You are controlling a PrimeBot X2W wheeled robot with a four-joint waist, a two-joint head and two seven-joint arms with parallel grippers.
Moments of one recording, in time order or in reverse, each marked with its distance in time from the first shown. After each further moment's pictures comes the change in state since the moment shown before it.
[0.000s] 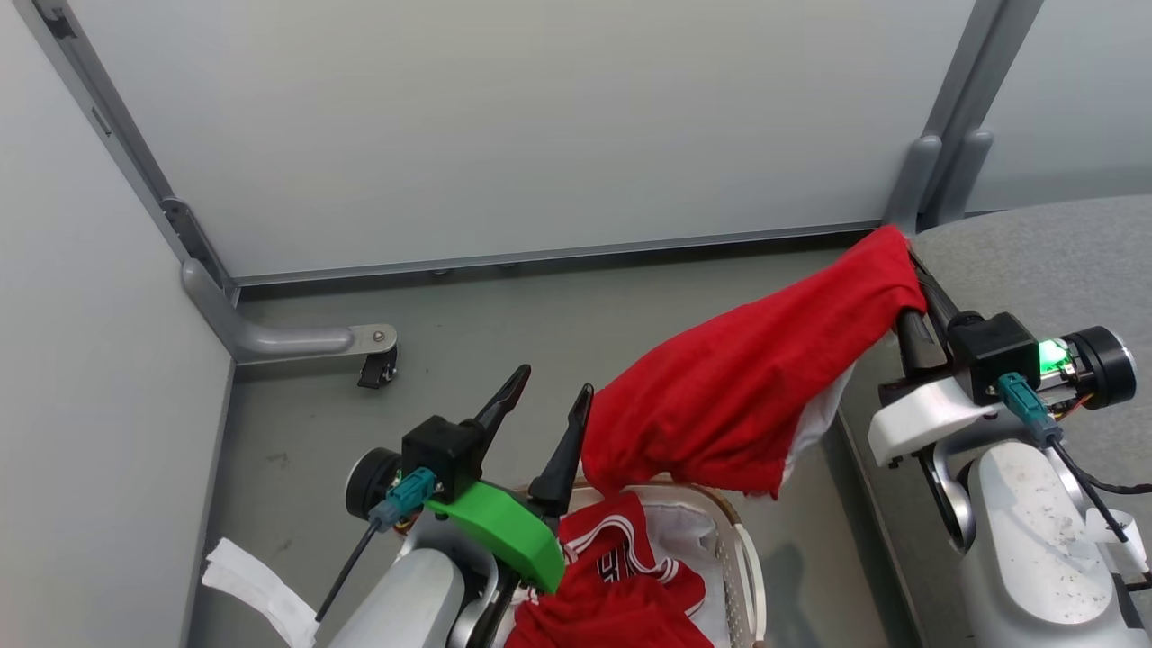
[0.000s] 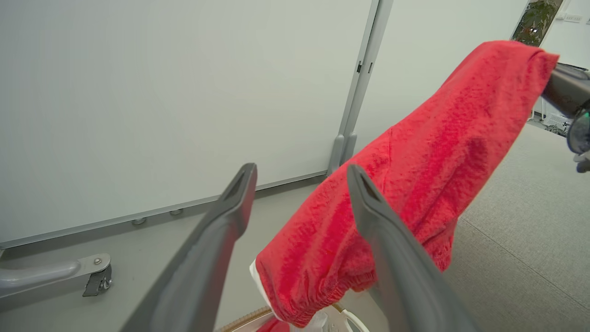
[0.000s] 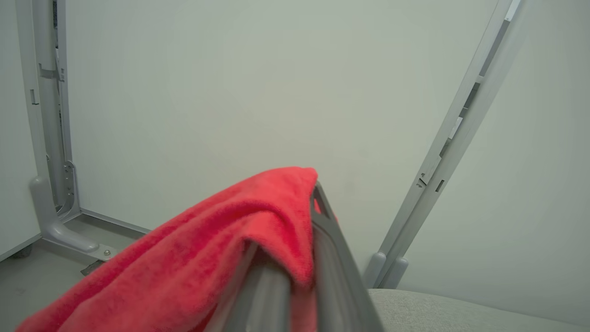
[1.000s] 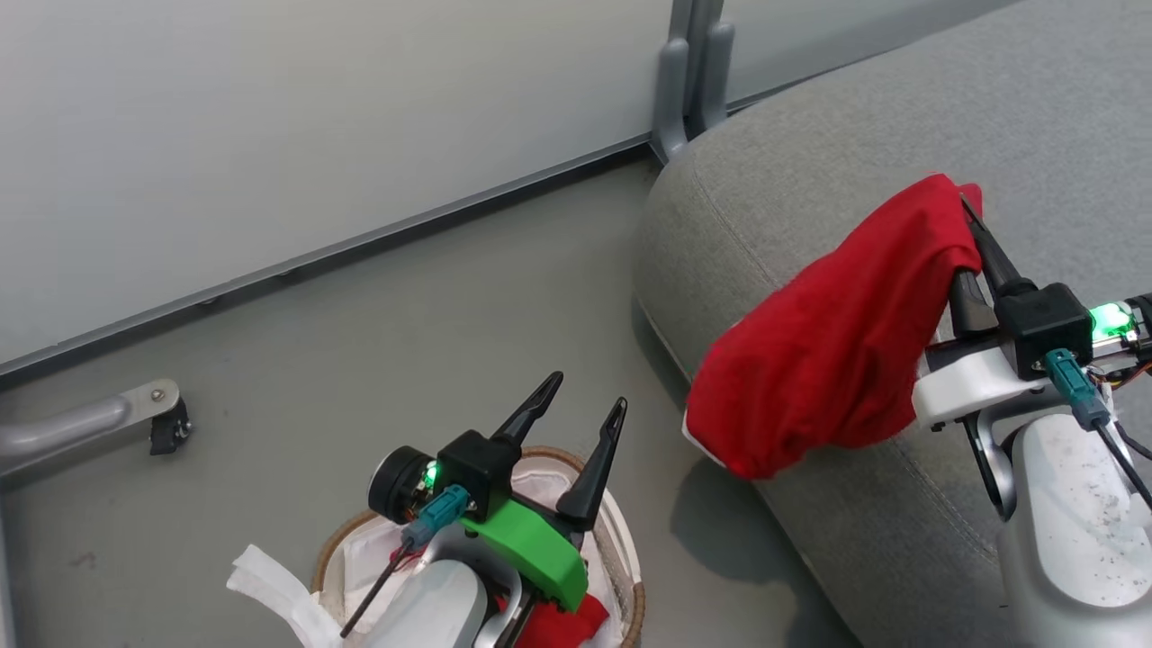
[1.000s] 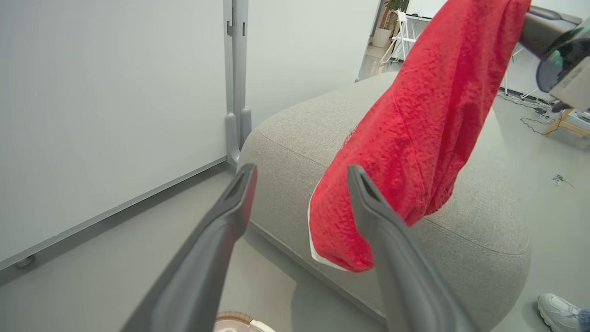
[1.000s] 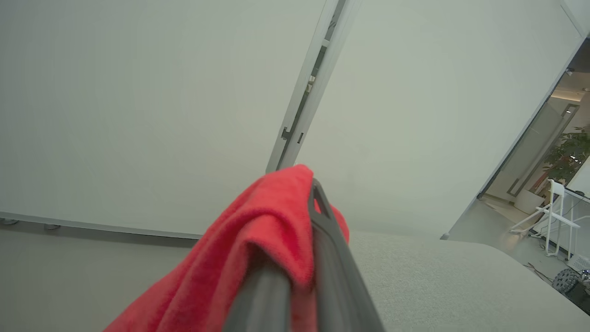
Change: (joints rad) left arm 0.032 -0.006 -0.032 -0.059 0.082 0.001 0.000; right arm -0.021 -0.031 -0.059 -0.079 -0.065 0.000 0.000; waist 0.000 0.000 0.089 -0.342
